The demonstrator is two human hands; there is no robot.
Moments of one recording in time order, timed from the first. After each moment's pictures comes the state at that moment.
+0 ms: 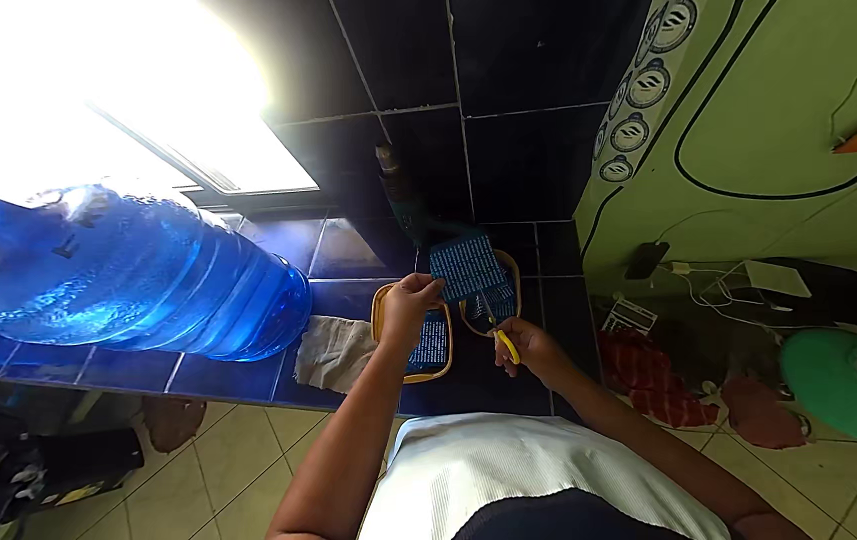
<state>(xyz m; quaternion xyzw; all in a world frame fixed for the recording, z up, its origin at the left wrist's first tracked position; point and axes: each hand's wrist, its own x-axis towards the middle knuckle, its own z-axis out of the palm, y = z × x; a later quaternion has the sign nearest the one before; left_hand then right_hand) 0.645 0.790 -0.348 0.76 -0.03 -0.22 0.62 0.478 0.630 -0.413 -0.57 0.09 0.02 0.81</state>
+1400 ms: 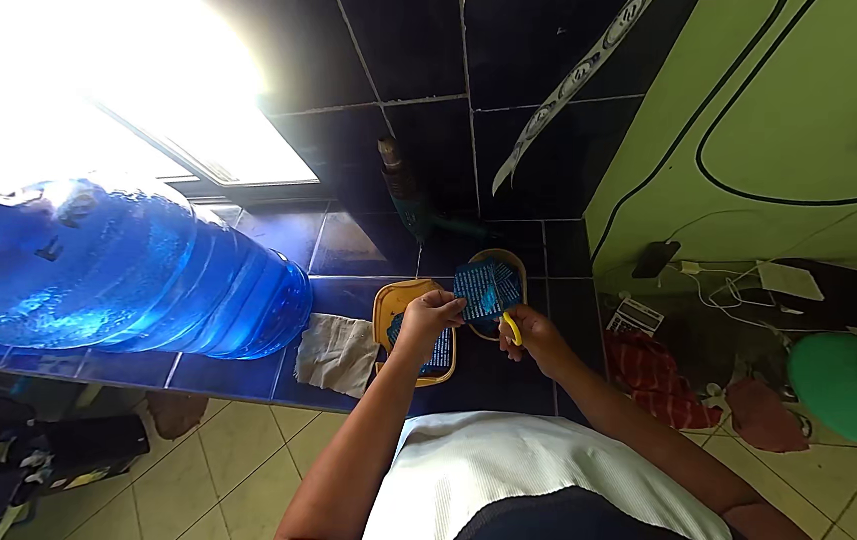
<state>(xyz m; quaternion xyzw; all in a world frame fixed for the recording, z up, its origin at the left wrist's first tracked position) 0.637 0.783 -0.359 0.73 0.00 -0.33 0.60 0.507 0.622 -0.415 -0.57 0.15 0.01 0.81</state>
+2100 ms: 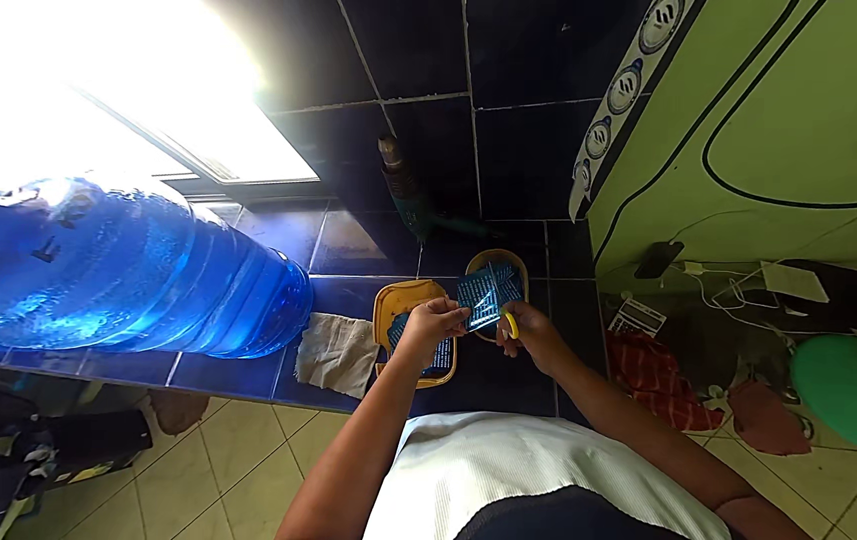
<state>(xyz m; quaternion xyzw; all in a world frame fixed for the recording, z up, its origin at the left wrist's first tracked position) 0.637 0.786 -0.365 0.71 0.02 -0.38 0.59 0.520 0.622 -0.416 -0.56 0.15 0.01 0.82</state>
